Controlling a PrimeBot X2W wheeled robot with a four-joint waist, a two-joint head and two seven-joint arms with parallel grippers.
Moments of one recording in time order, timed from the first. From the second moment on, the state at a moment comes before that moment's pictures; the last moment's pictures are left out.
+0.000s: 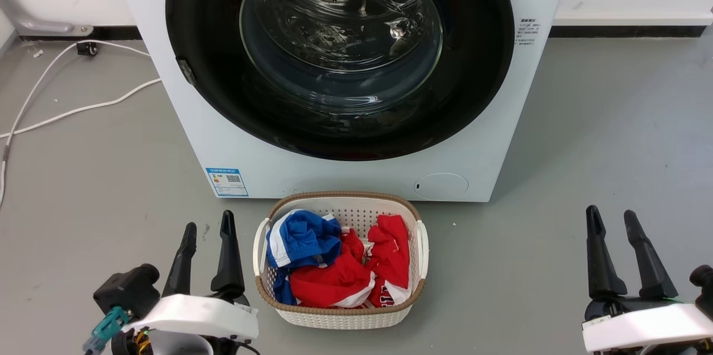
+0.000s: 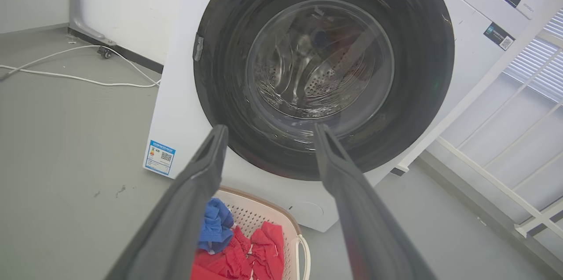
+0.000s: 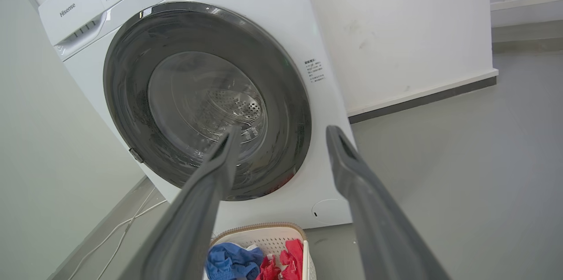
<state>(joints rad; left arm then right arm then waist) 0.00 0.05 -0.06 0.02 -0.53 0.04 -0.14 0.06 -0.05 -0.06 -0.04 0.43 0.13 -0.15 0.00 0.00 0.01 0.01</state>
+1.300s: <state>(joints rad) 0.03 0.05 -0.11 0.04 -0.24 0.06 -0.23 0.12 -0.05 -0.06 -0.10 0.15 0.13 -0.23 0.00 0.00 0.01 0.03</state>
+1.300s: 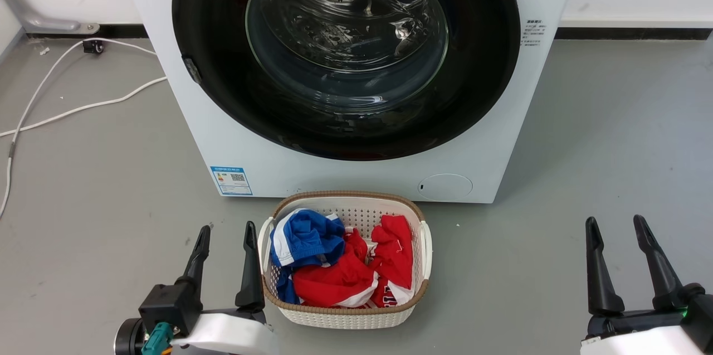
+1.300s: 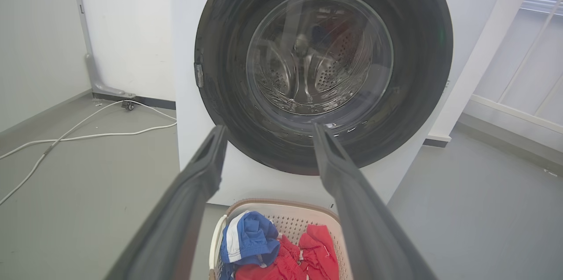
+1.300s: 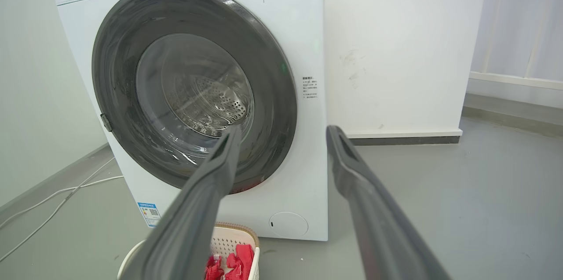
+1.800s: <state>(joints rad) 0.04 0.05 -0.12 0.03 -0.18 0.06 -0.26 0.13 -0.05 -0.06 -0.12 0.07 0.13 -0.26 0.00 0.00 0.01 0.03</state>
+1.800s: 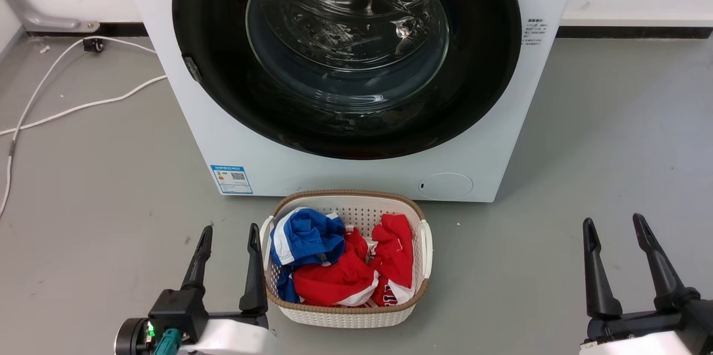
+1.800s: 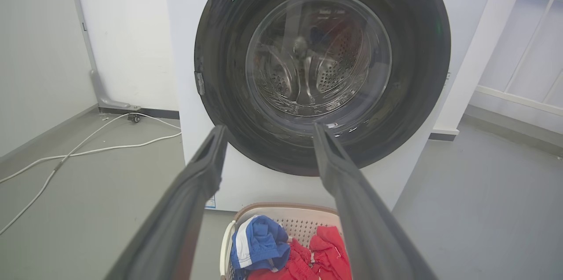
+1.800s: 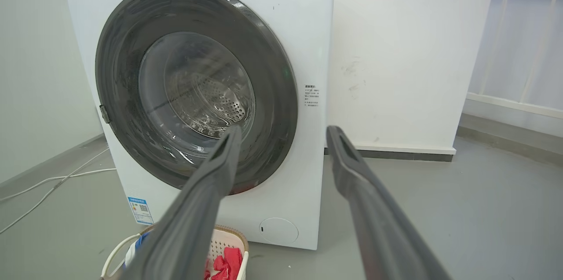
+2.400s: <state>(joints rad) 0.04 0.05 -0.12 0.04 -0.18 0.07 -0.26 0.13 -0.05 -0.07 -0.10 0.10 0.13 -0.26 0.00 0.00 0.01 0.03</state>
